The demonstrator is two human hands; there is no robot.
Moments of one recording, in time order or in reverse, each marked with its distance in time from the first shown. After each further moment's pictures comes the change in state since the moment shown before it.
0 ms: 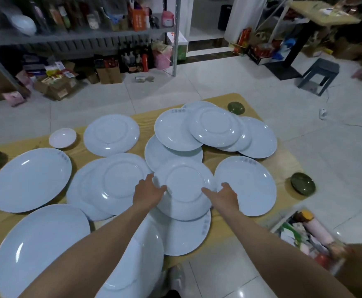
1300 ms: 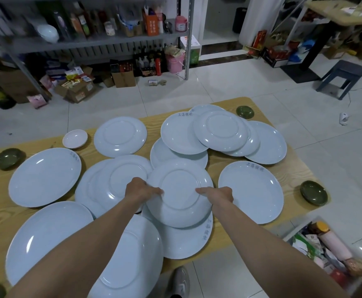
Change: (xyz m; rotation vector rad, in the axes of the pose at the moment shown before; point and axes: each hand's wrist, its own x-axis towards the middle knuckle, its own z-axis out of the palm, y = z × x) left_hand 0.007 -0.006 -0.023 -0.243 0.041 -0.211; right_hand 0.004 -0.032 0.010 0.371 -0.046 0.259
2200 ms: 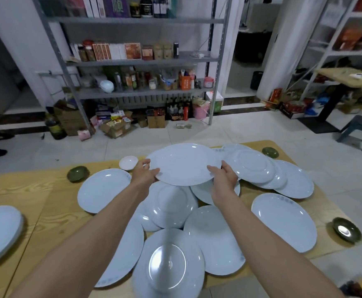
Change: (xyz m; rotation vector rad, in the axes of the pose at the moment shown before) left_hand -0.057 0.001 -0.163 -0.868 0.091 0.303; right_hand -0.161 -0.068 0.075 0.687 -0.253 -0.491
